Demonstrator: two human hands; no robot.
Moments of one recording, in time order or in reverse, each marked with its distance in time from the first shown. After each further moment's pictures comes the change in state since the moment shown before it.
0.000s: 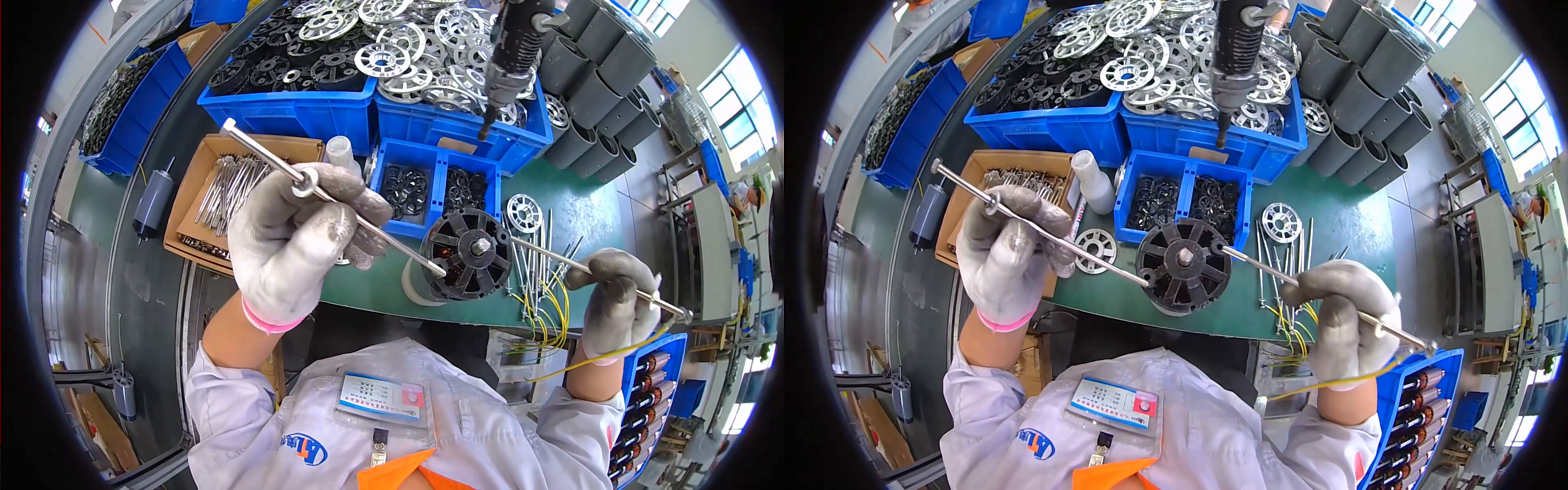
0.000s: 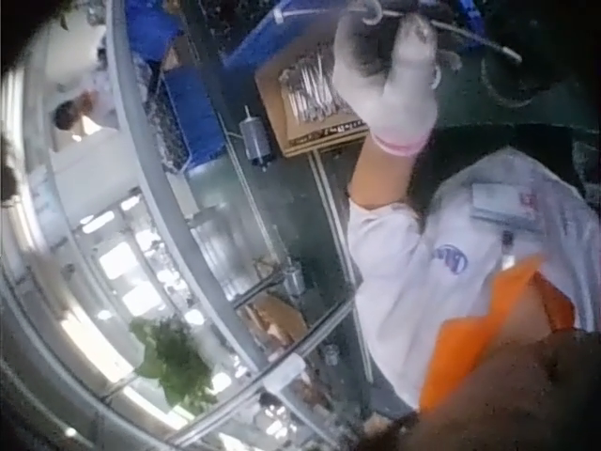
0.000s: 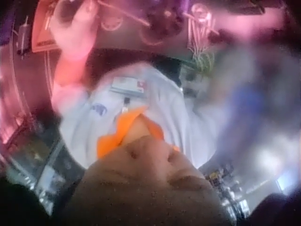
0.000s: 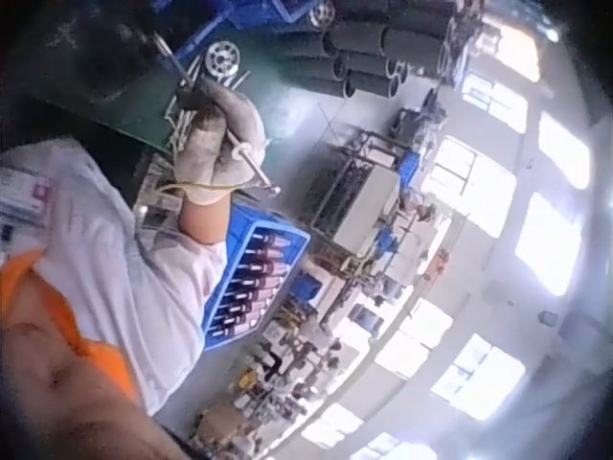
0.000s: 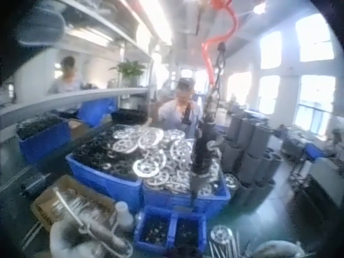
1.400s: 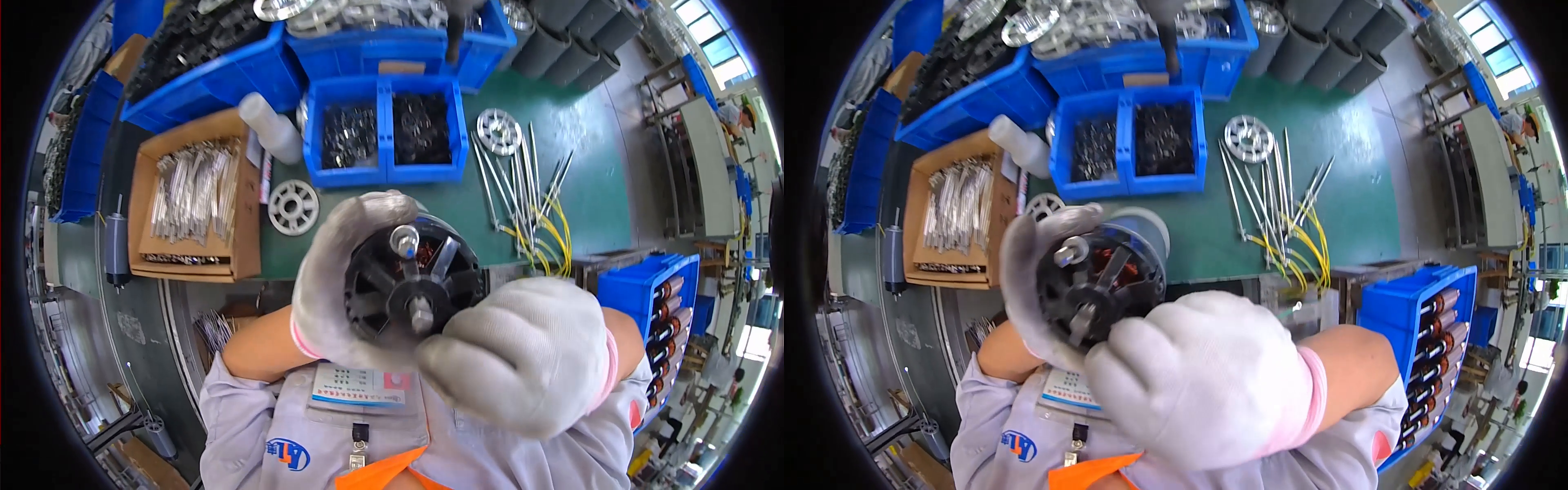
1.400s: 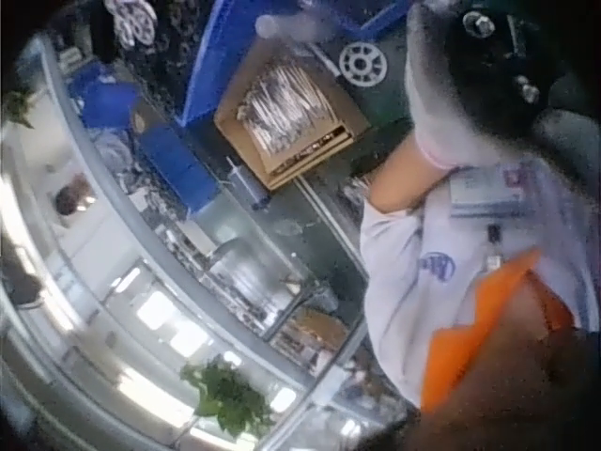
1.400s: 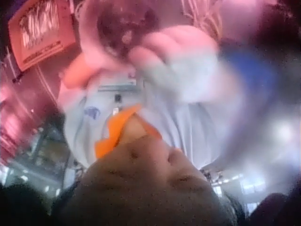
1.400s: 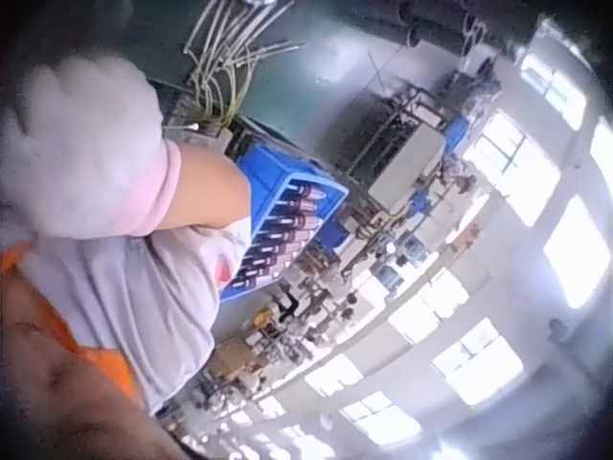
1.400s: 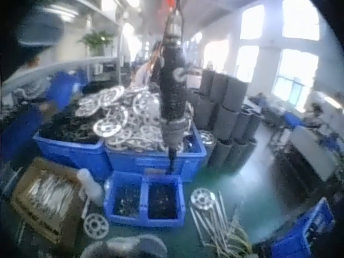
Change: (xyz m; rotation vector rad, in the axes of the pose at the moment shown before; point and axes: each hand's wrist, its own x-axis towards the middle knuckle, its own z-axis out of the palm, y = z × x) left_hand -0.032 -0.072 0.033 0.422 -0.406 0.362; right_hand -0.008 -0.036 0.037 -0.419 -0.691 -0.244
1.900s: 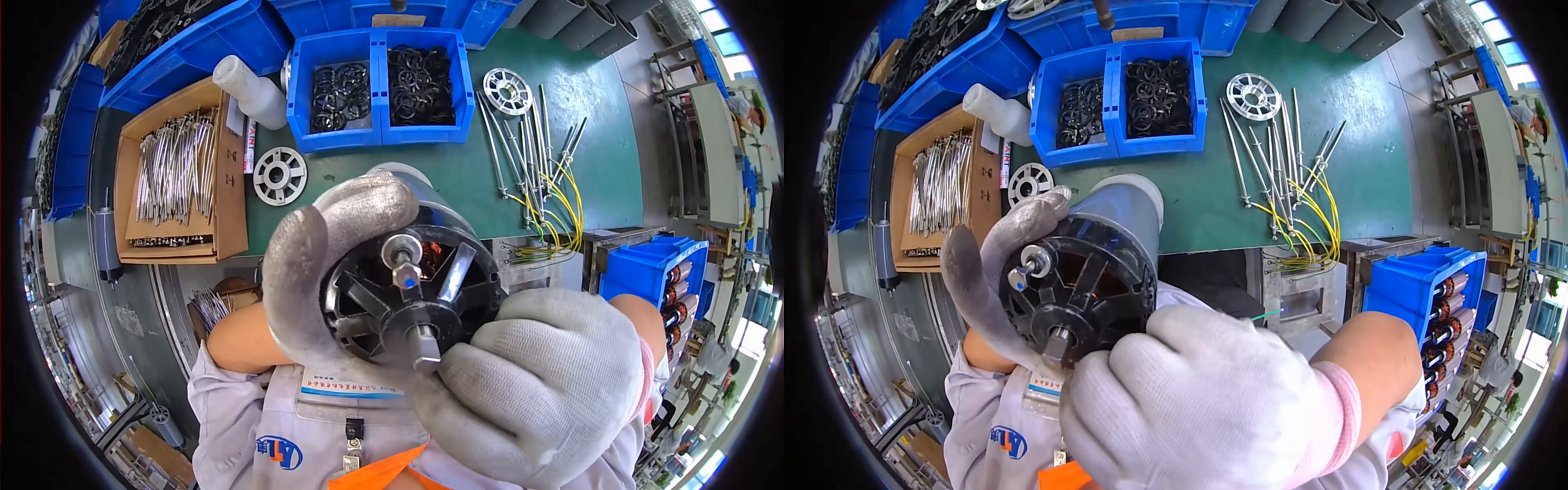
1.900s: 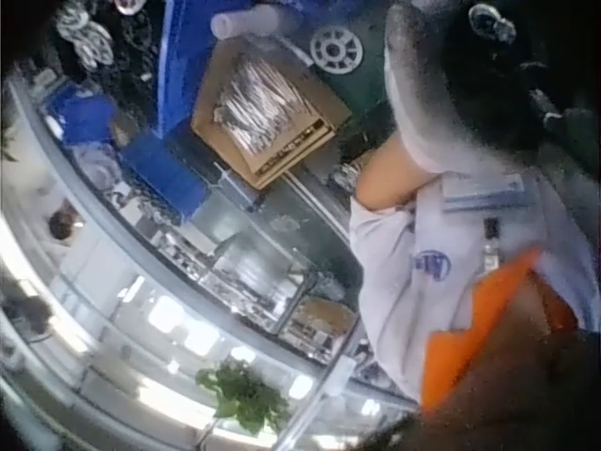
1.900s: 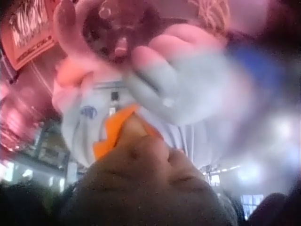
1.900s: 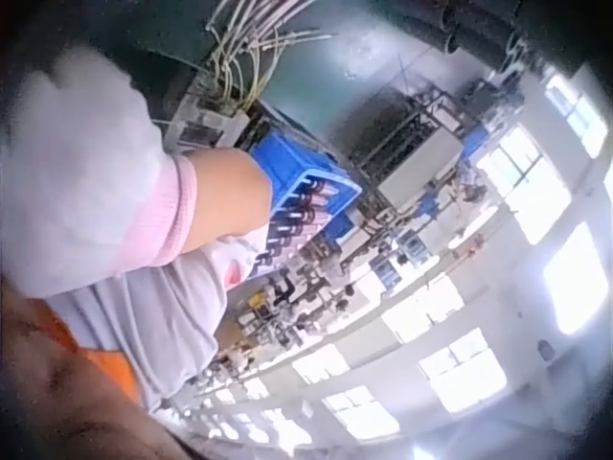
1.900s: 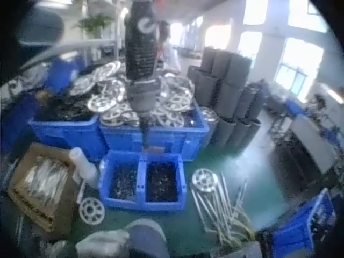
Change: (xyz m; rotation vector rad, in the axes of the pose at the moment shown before) left_hand -0.016 0.012 0.000 0.005 -0.111 -0.153; right_hand 0.014 -0.012 -0.039 0.030 -0.287 -0.068
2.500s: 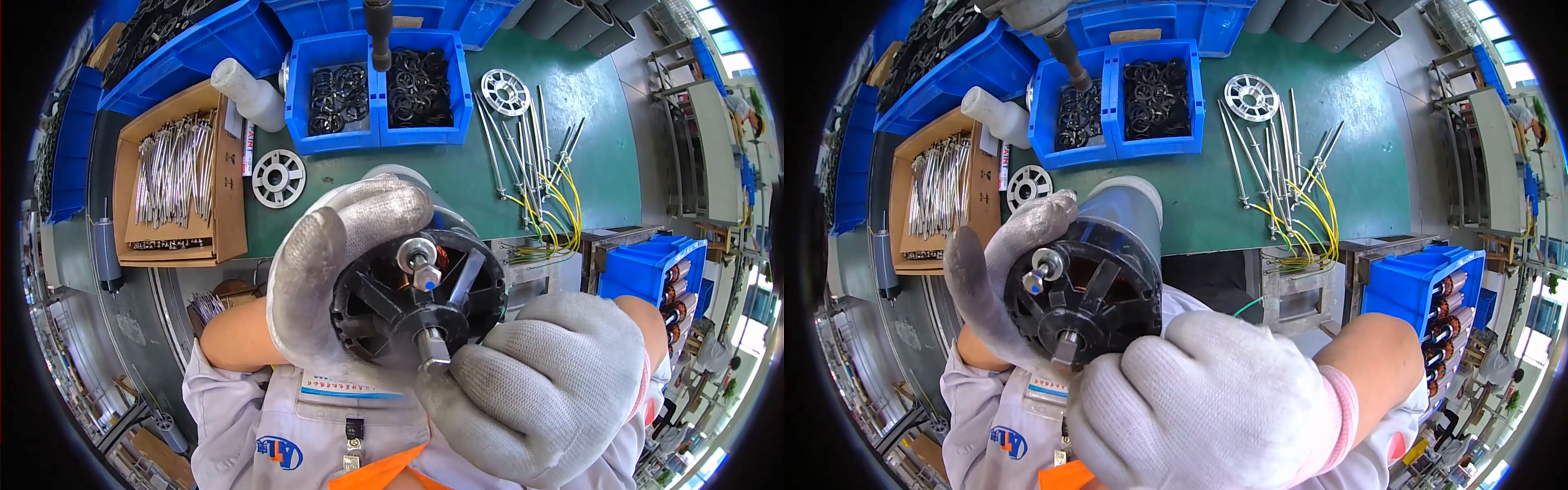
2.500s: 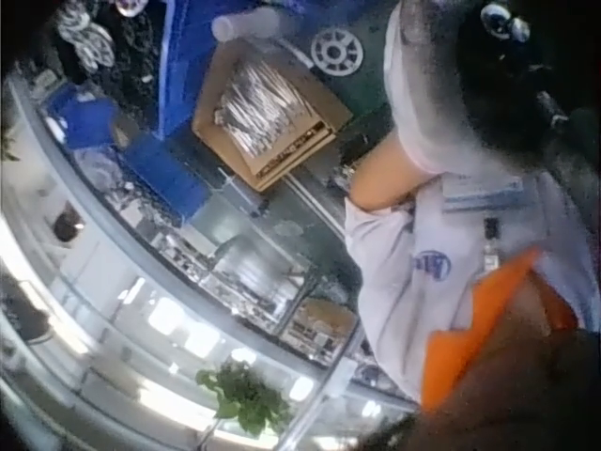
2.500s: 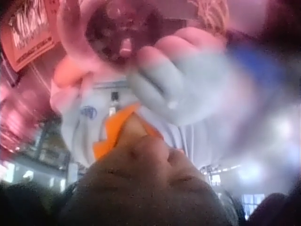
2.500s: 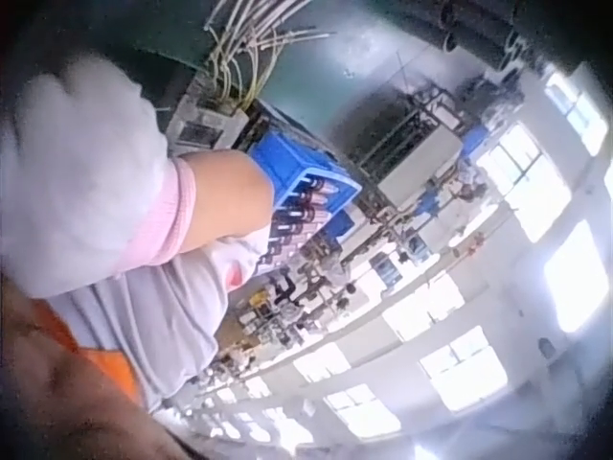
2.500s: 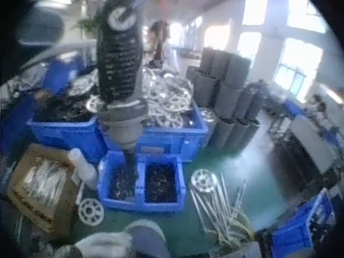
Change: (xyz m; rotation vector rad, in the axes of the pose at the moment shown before) left_hand -0.004 -0.005 0.020 -0.028 0.279 0.053; right_hand 0.006 -0.007 0.006 -0.041 -0.011 0.001
